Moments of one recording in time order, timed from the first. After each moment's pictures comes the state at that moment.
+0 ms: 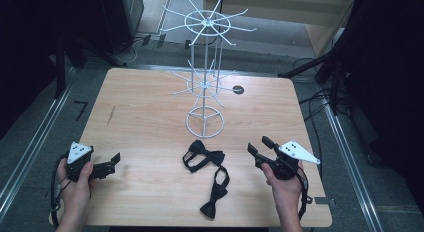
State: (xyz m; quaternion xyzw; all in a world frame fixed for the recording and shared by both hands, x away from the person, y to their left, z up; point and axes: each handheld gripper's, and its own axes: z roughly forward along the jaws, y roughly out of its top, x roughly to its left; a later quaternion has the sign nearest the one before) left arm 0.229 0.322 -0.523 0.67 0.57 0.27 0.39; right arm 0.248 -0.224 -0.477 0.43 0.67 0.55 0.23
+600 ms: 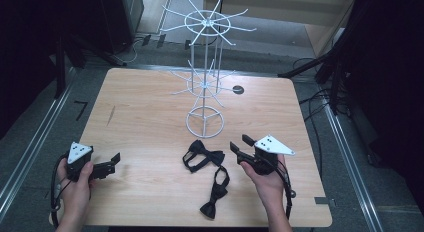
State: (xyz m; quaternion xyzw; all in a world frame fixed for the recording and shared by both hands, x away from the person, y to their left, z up) left arm 0.228 0.322 -0.523 0.67 0.57 0.27 0.39; right arm 0.263 -0.177 -0.479 0.41 0.72 0.53 0.21
